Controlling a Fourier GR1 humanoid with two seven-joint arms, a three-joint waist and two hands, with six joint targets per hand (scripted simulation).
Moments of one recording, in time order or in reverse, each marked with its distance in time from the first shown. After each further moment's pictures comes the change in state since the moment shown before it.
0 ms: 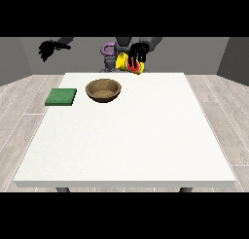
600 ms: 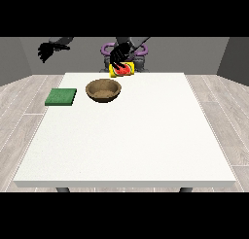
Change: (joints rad) left arm -0.119 -0.120 -0.335 0.081 -0.395 -0.272 0.096; right arm -0.032 -0.010 -0.011 0.067 -0.001 0.015 -0.029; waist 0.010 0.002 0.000
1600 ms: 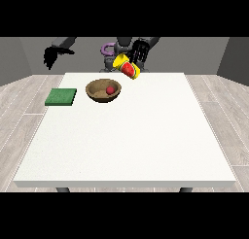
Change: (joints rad) left arm 0.178 -0.045 0.457 -0.220 0.388 0.216 -0.012; right arm 0.039 0.031 -0.018 -0.010 -0.027 -0.056 0.073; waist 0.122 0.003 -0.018
